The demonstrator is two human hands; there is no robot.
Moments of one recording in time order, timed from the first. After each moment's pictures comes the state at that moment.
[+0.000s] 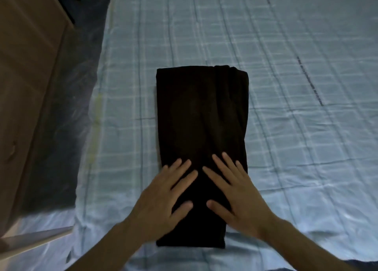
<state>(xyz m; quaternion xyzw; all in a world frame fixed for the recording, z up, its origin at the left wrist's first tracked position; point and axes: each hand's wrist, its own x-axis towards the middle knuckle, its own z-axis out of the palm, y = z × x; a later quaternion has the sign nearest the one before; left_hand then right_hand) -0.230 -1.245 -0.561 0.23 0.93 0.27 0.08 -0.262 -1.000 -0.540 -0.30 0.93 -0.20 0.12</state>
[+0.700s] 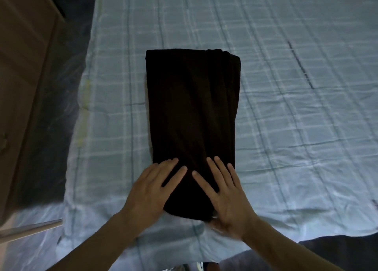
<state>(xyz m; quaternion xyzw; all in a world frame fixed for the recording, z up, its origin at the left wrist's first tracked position) -0.202 -1.237 -0.590 0.25 0.95 0.16 -0.04 -0.207 -0.993 -0.579 -0.31 0.94 -0.07 0.10</state>
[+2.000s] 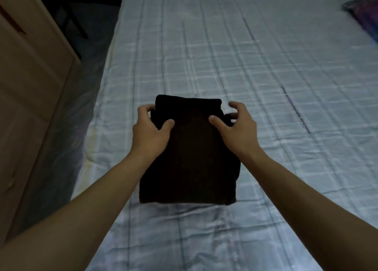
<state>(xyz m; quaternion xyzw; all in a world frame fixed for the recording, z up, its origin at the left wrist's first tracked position) -0.423 -1.219 -0.453 -0.19 0.80 0.56 -0.05 -0.449 -1.017 -0.442 0.07 0.86 -0.50 0.02</state>
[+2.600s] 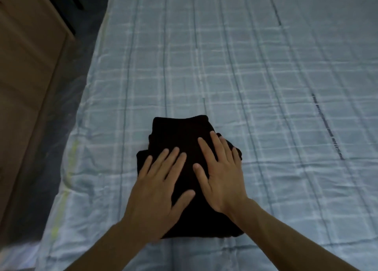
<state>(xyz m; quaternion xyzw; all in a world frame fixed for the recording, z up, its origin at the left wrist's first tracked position) -0.420 -1.221 -0.537 0.10 0.98 0.19 0.04 -0.480 -1.039 -0.554 -0.15 0.97 -0.20 0.08</state>
